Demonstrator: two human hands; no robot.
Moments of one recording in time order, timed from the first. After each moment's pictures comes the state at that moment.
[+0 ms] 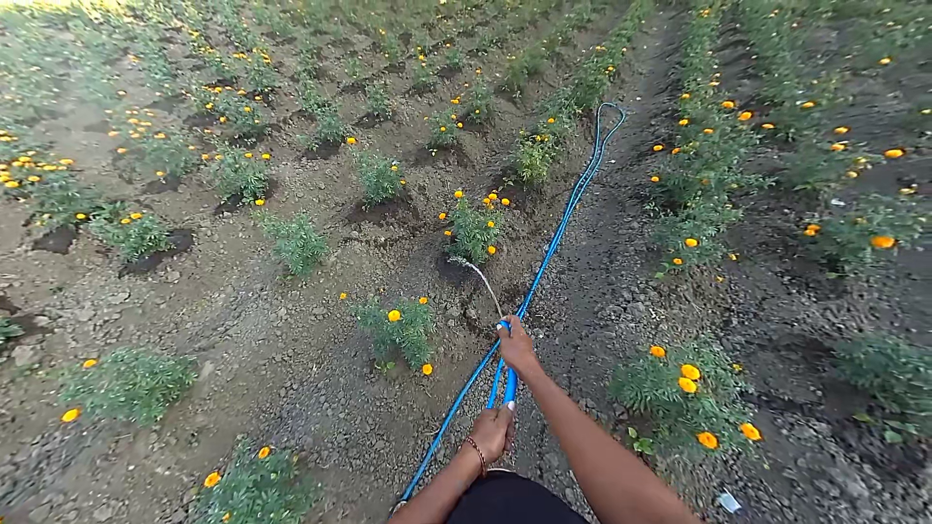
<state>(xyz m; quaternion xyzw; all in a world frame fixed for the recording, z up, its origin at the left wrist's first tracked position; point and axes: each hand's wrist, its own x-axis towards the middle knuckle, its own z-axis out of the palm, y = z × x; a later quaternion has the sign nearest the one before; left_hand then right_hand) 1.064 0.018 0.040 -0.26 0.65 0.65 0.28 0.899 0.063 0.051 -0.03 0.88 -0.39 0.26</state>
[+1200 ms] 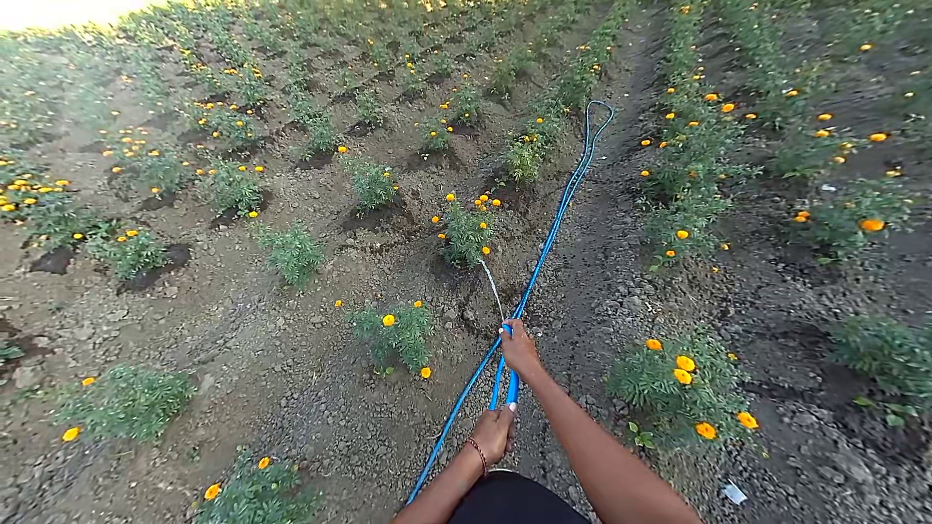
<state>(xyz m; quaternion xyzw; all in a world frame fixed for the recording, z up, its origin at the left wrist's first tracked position) 1.059 0.033 0.038 -0.27 0.66 0.64 0.29 0.897 0.085 0.051 -0.01 0.88 -0.38 0.27</state>
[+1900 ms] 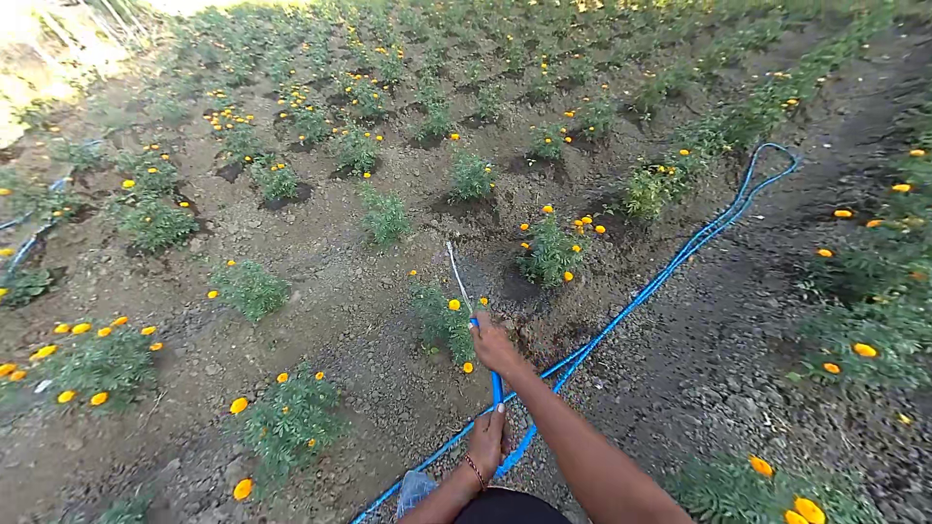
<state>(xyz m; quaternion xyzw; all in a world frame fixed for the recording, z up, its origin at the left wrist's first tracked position) 1.121 0.007 0.031 -0.36 0.54 0.76 -0.05 0.965 -0.056 0.096 -0.40 0.82 -0.23 0.33</state>
